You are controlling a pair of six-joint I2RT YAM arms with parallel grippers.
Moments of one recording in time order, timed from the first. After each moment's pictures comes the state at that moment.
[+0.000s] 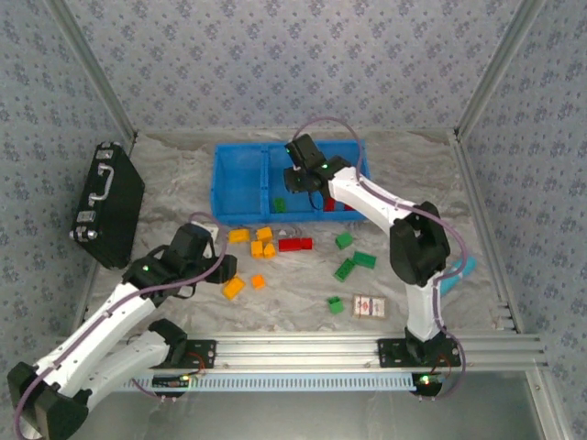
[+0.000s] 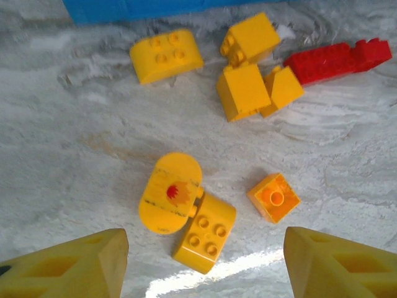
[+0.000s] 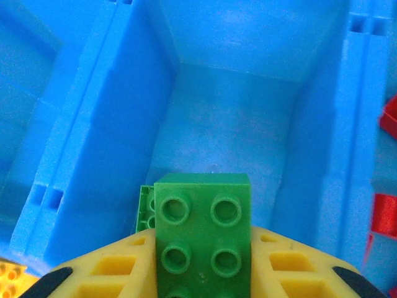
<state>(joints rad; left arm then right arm) -0.61 0.80 0.68 -0.84 -0.06 -0.44 0.65 2.00 1.73 -0.59 0.14 0.33</state>
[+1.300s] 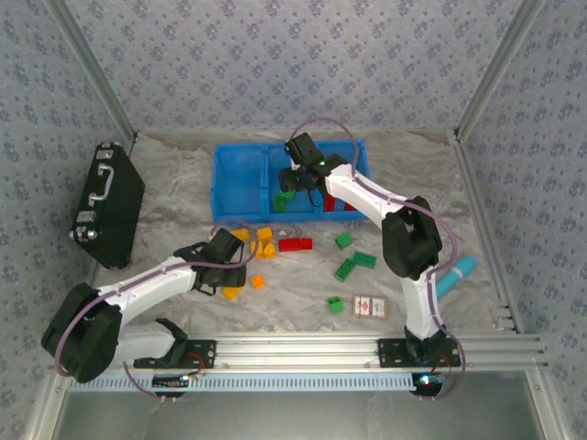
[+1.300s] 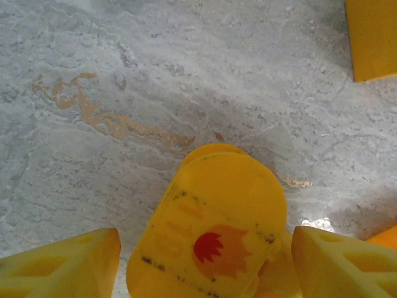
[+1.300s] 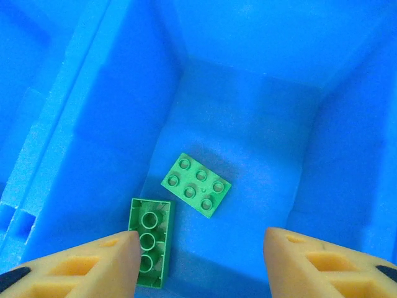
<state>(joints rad) -0.65 1.22 0.57 -0.58 -0.18 -0.54 0.62 2.05 1.76 -0.58 0.09 0.27</state>
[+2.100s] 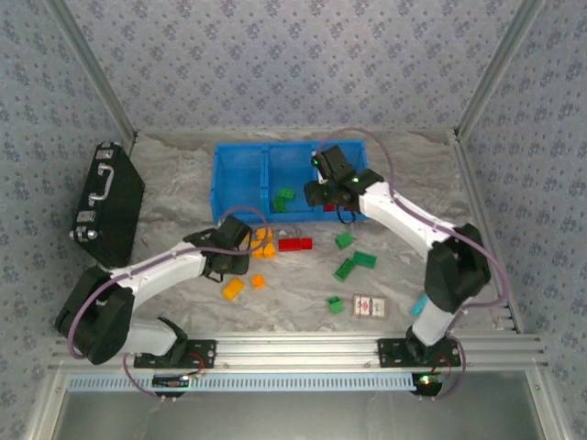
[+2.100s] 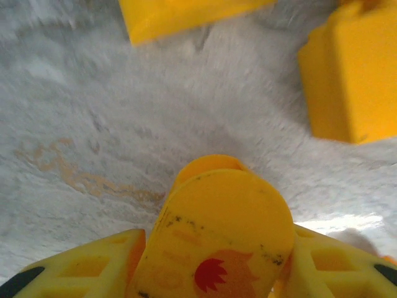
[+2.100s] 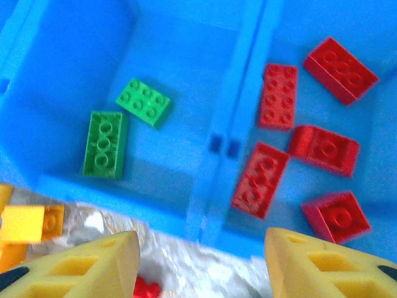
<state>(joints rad) -0.65 1.33 0.74 -0.61 -0.20 -0.47 0.60 1.66 1.38 -0.62 0.15 0.24</state>
